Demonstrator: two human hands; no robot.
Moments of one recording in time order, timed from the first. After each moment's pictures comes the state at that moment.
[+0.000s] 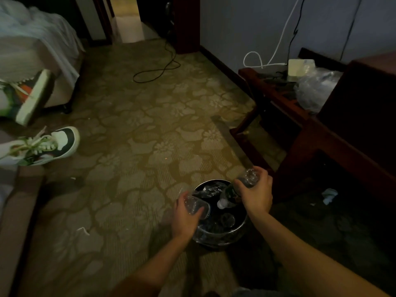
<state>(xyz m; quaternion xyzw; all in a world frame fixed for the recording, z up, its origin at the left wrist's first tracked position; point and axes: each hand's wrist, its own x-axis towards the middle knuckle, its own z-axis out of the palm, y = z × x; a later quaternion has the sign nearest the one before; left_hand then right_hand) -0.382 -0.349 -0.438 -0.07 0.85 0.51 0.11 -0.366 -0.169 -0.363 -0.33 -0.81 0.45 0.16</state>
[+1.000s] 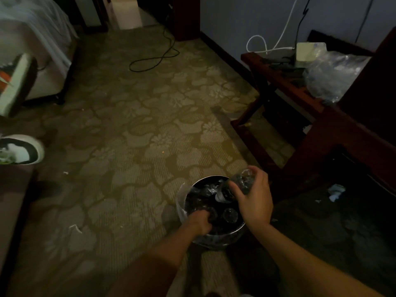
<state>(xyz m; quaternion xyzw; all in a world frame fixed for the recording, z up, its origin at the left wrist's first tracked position) -0.419 -0.307 -0.496 0.14 0.90 0.18 0.36 -0.370 -0.168 -0.399 -0.23 -0.88 0.37 0.18</state>
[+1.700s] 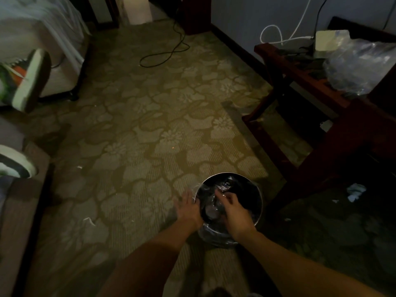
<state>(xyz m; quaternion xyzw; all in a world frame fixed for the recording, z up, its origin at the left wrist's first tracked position) -0.443 -0.348 -0.512 0.14 0.94 -0.06 0.30 -0.376 -0.206 -0.465 -0.05 -0.95 0.26 -0.17</state>
